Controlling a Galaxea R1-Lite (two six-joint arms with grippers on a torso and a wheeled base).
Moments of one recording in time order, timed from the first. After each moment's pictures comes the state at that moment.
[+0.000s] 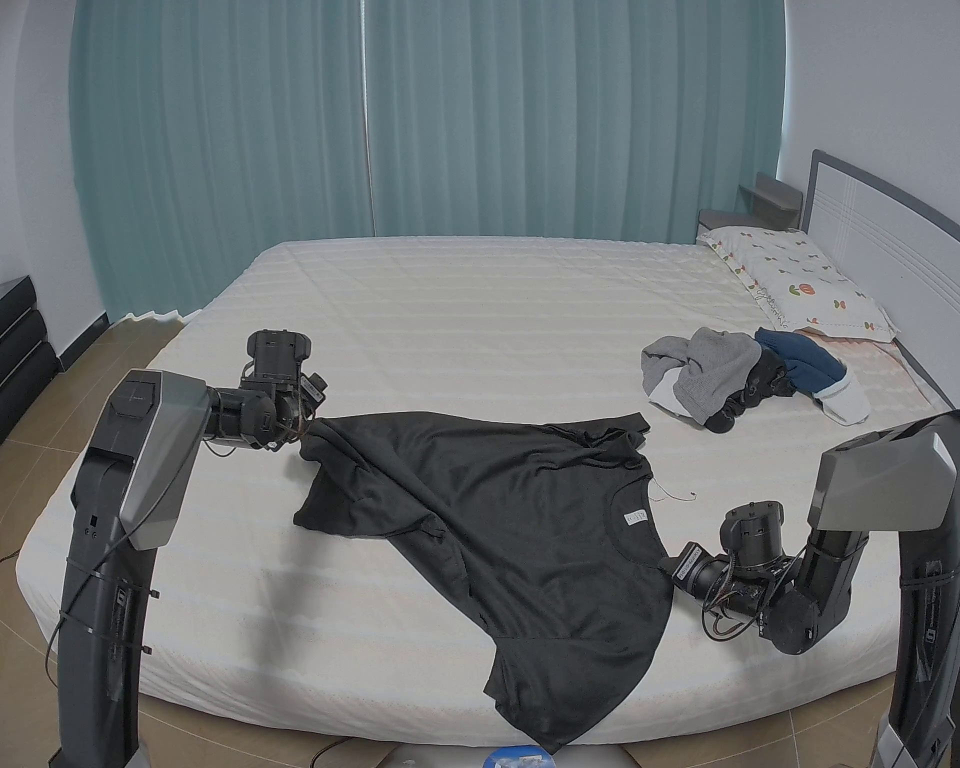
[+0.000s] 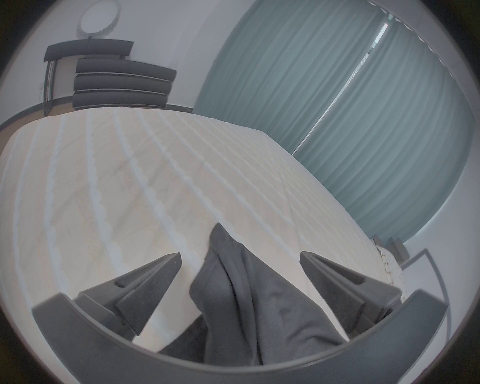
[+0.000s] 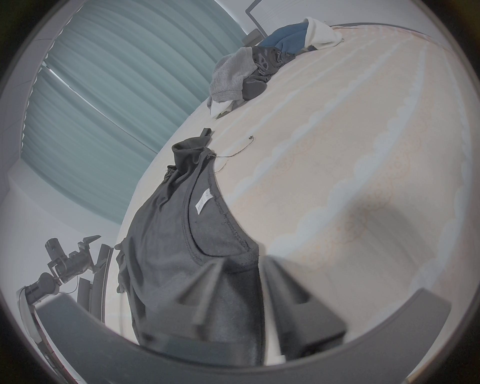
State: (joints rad) left arm -0.10 2.60 -1.94 -0.09 0.27 -0.86; right arm 0.31 2.36 -0.53 -1.21 -0.07 0.89
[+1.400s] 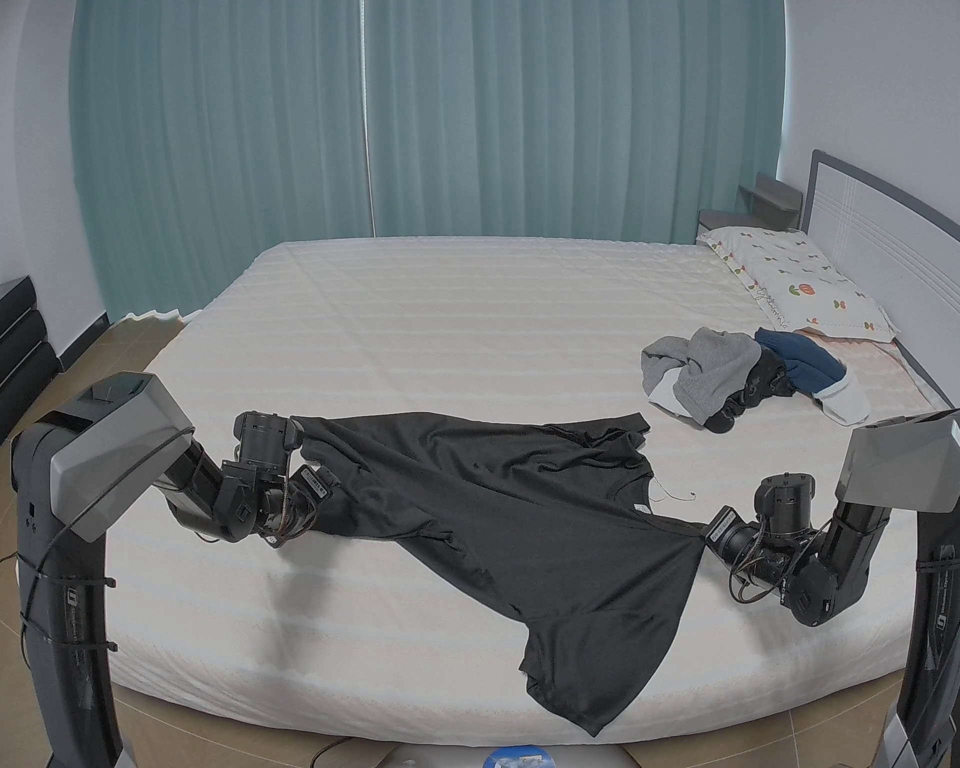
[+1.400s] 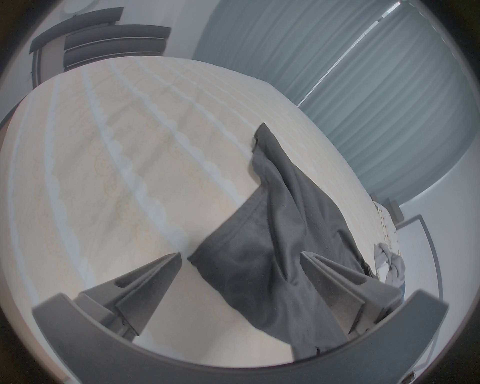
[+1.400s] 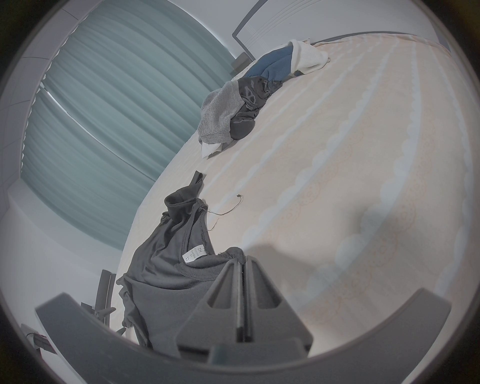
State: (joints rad) left arm -0.16 2.37 -1.17 -0.45 0.10 -0.89; right arm 0.18 2.33 -0.58 -1.22 -0.08 0.89
